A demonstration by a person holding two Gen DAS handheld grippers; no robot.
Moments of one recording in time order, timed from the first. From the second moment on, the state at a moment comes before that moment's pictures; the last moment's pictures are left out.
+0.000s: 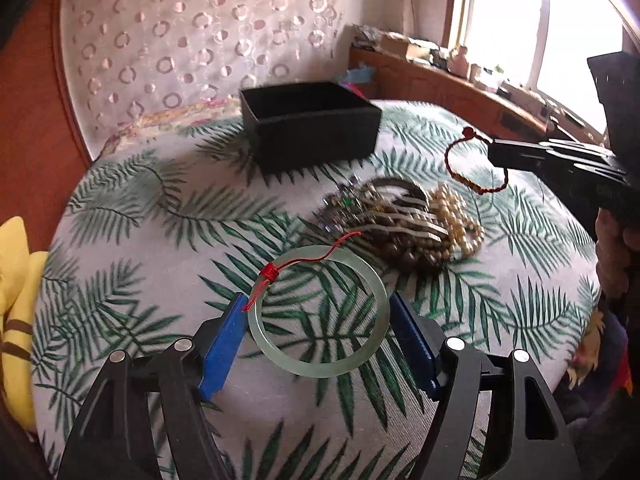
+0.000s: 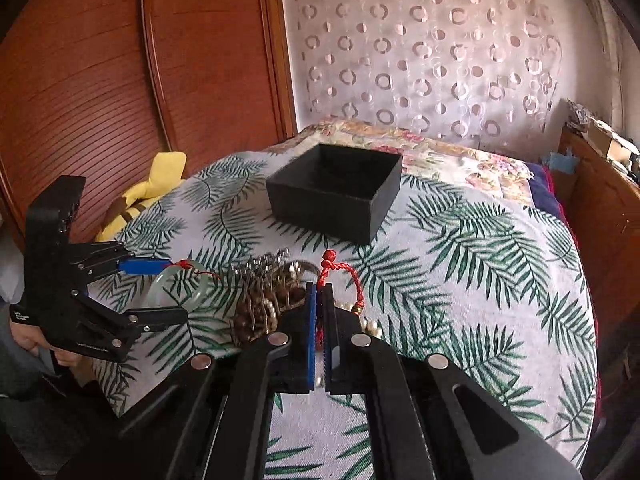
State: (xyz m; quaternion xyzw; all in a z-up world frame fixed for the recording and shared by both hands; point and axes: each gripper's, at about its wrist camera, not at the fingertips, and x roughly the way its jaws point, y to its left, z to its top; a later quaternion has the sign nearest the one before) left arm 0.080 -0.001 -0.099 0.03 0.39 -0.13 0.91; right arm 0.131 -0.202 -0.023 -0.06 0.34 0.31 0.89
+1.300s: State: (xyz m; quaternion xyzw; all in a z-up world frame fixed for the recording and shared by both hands) left arm 0.195 0.009 -0.036 0.01 0.33 -0.10 0.94; right arm 0.272 -0.143 -0.015 -0.06 0.36 0.31 0.87
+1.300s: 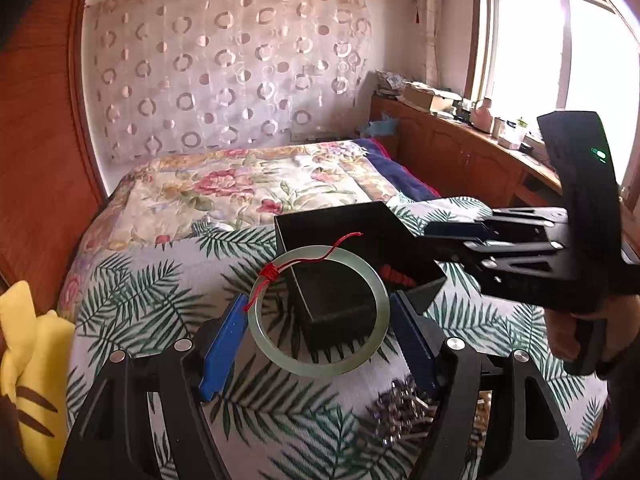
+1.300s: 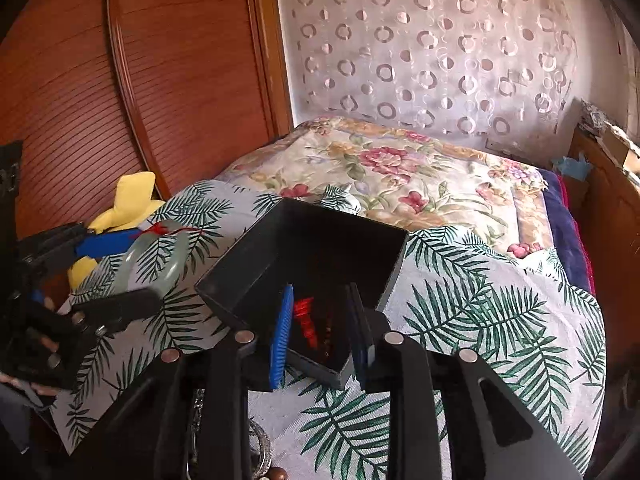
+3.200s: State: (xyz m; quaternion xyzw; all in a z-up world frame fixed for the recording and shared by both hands) left arm 0.165 -0.006 -0.099 -0.01 0.42 -0.16 0.89; right arm 0.139 -0.219 -0.061 -0.03 0.38 0.28 0.88
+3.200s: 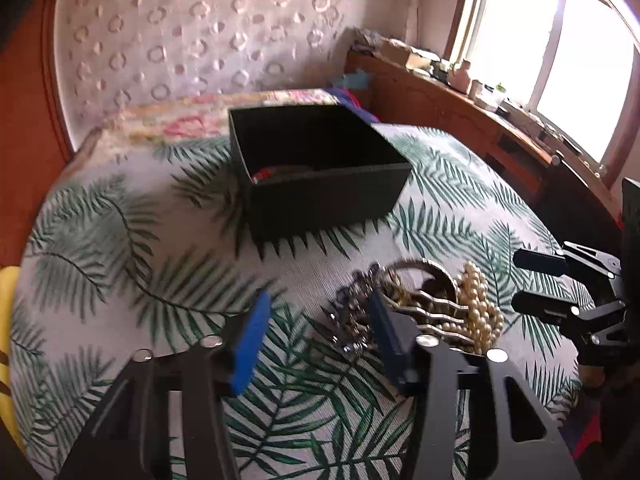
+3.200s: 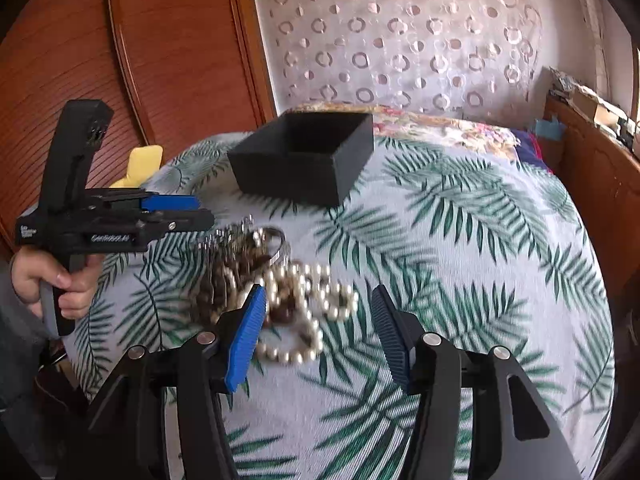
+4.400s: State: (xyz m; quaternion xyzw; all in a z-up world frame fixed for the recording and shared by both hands) left arm 0.164 -0.012 -0.105 -0.01 0.43 -0.19 0.88; right arm 0.129 -0.225 -0.077 -0.01 0.39 0.28 0.88
